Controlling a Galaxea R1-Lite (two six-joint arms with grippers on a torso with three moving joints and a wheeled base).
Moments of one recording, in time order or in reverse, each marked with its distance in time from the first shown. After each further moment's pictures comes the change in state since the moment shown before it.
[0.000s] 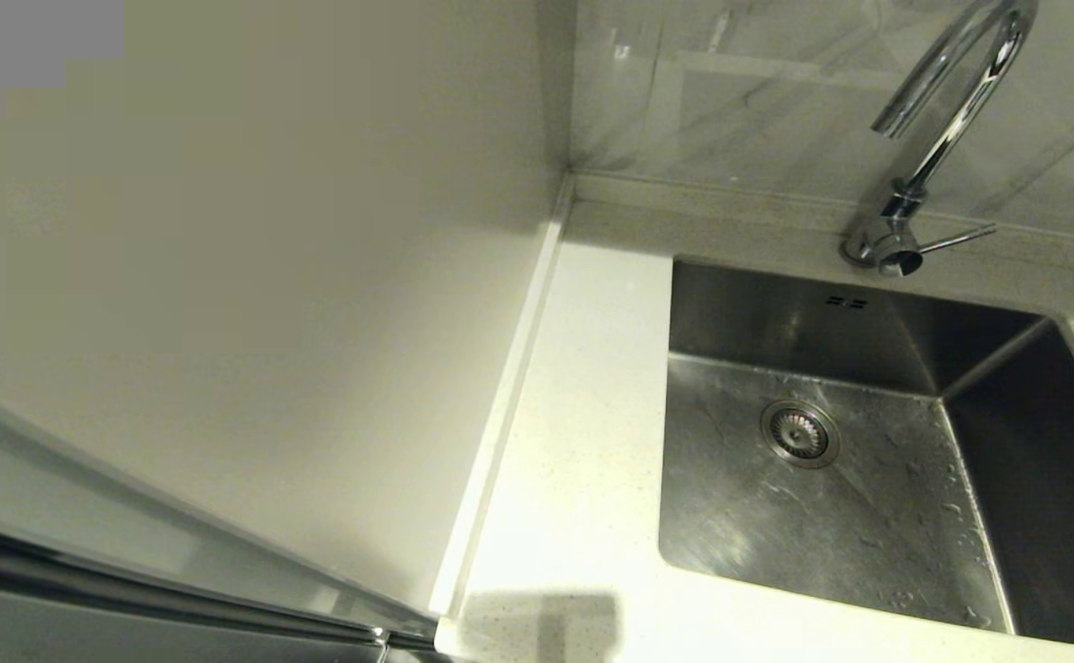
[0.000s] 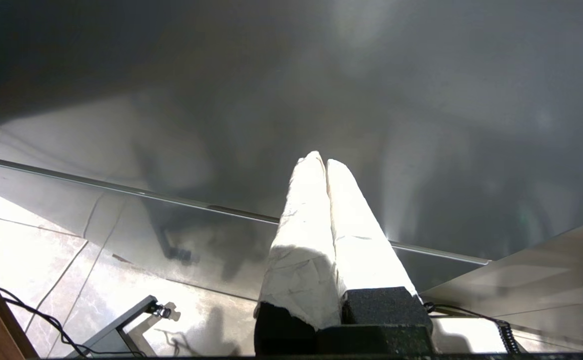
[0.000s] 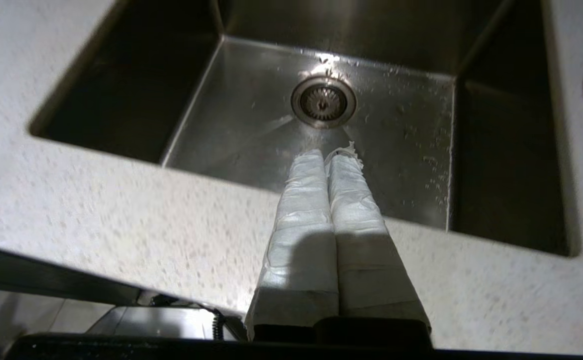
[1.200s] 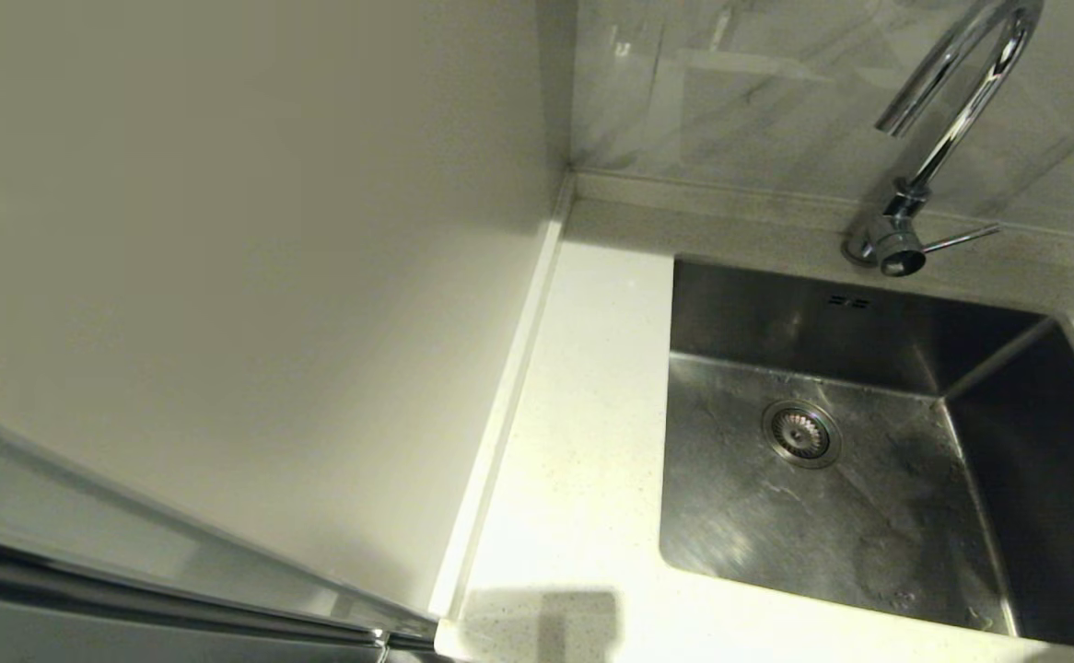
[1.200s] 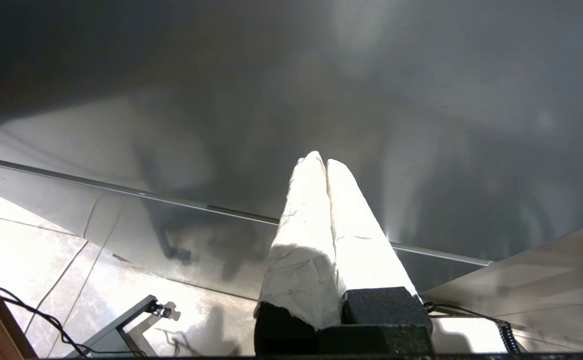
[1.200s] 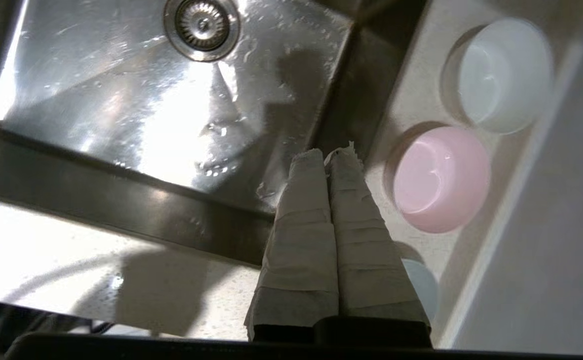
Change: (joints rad) left arm 0.000 0.000 0.000 0.000 0.001 0.000; right arm -0.810 1.179 -1.427 0.922 0.542 -0.701
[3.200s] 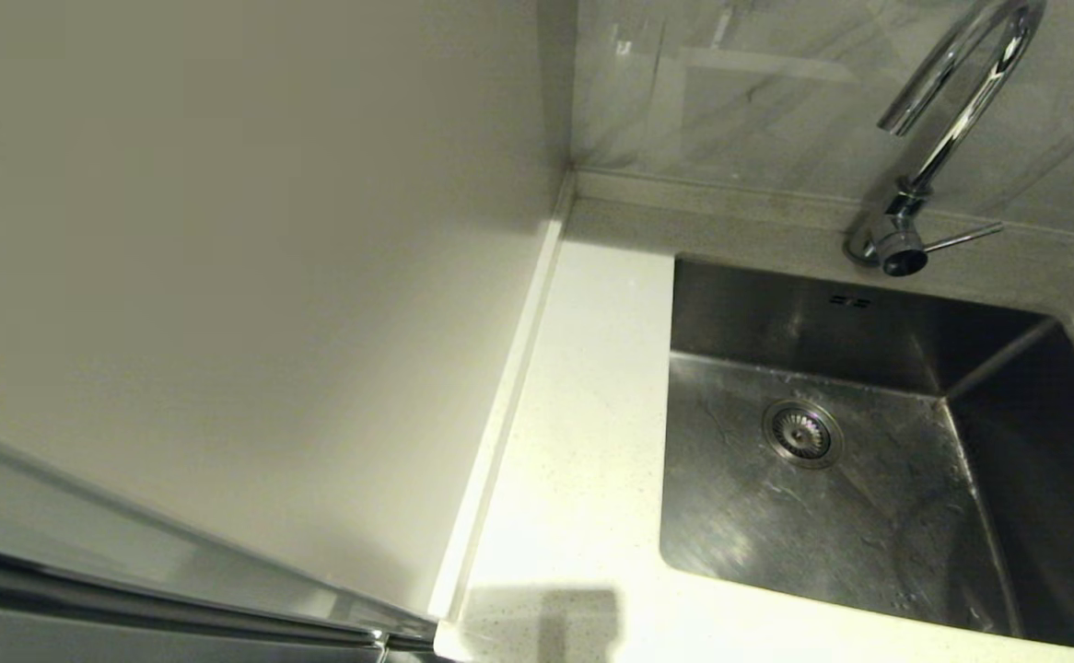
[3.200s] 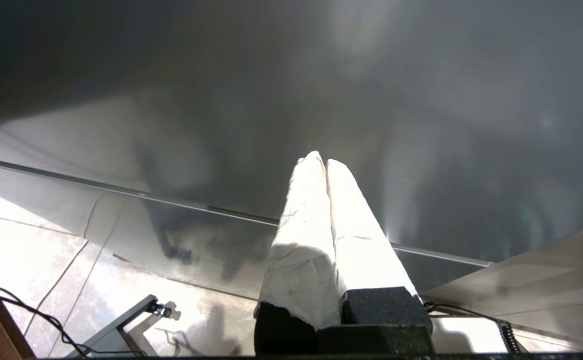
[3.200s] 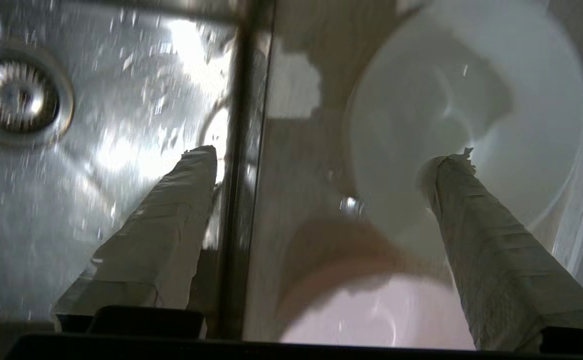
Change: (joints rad) left arm 0.000 0.000 0.000 0.000 -0.001 0.000; right arm 0.018 0.656 -0.148 -0.504 -0.129 0.233
